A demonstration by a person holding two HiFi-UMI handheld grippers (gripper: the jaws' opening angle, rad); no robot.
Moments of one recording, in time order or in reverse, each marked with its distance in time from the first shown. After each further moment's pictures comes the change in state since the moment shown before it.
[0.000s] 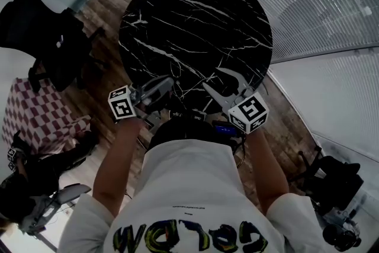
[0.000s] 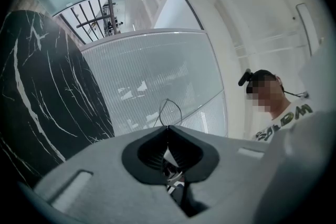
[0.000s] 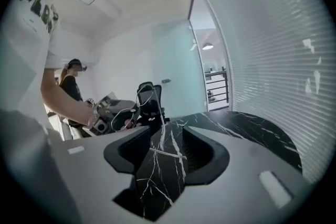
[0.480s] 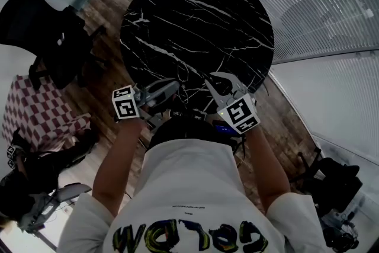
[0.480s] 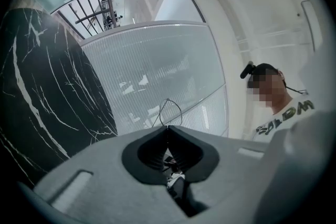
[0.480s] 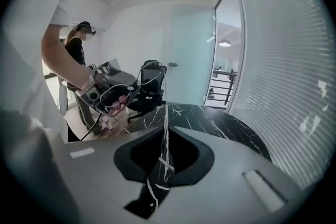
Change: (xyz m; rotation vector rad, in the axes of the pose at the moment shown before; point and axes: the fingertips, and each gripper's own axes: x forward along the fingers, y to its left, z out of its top) left arm 0.006 -0.001 -0.018 -0.002 0.078 0.015; right arm 0.014 0.000 -0.032 -0.274 0.202 -0.048
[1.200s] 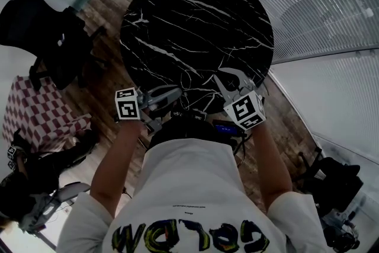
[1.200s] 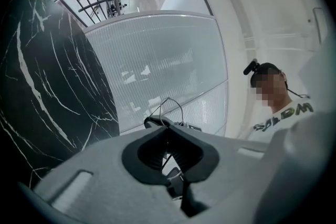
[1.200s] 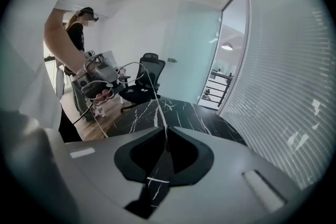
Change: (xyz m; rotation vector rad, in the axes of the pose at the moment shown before) left arm 0.000 0.004 -0.027 -0.069 0.104 0.005; right arm -0.012 -0.033 -0.010 -0.117 0.061 -0.080
